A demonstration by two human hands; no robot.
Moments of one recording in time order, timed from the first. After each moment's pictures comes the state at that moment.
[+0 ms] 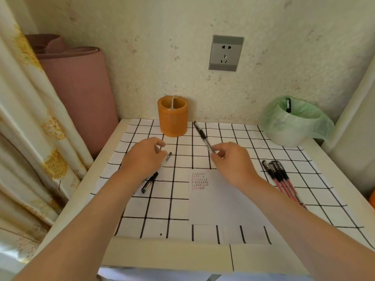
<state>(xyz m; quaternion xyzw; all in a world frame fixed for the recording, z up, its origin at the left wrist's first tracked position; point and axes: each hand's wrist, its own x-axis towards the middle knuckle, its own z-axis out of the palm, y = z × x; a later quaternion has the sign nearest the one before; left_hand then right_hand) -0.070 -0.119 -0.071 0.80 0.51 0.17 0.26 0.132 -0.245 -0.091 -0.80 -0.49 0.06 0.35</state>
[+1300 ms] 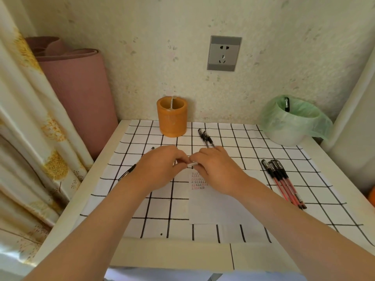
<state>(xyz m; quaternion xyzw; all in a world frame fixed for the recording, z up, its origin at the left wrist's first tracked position) -0.059 -0.144 -0.070 0.93 0.30 0.13 0.15 0.117 -0.239 -0.102 -0.64 -0.74 -0.07 0.20</state>
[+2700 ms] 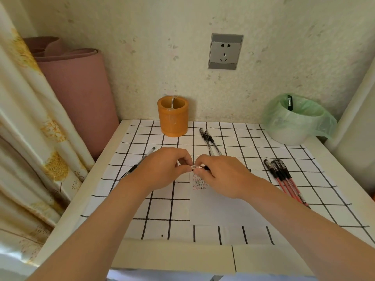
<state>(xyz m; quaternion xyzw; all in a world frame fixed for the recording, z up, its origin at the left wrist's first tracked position) -0.057 -0.142 -0.072 0.92 0.27 0.11 0.24 0.117 -0.257 -0.088 -0.69 -0.71 0.04 0.15</state>
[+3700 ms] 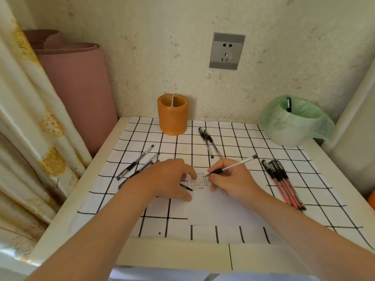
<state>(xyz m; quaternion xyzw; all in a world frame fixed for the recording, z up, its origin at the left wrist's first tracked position) -0.053 -0.154 -0.082 0.94 0.26 -0.06 0.21 0.122 -0.280 -0.110 -0.67 -0.42 0.36 0.50</state>
